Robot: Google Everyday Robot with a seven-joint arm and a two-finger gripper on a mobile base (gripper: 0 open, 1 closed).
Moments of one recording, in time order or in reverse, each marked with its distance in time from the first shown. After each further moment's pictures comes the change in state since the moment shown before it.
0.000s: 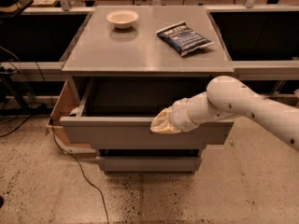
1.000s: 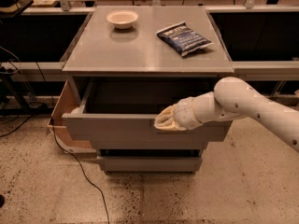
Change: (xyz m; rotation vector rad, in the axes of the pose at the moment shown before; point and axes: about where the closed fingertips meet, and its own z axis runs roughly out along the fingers) arm 0.012 -0.014 -0.003 0.030 -0.057 -0.088
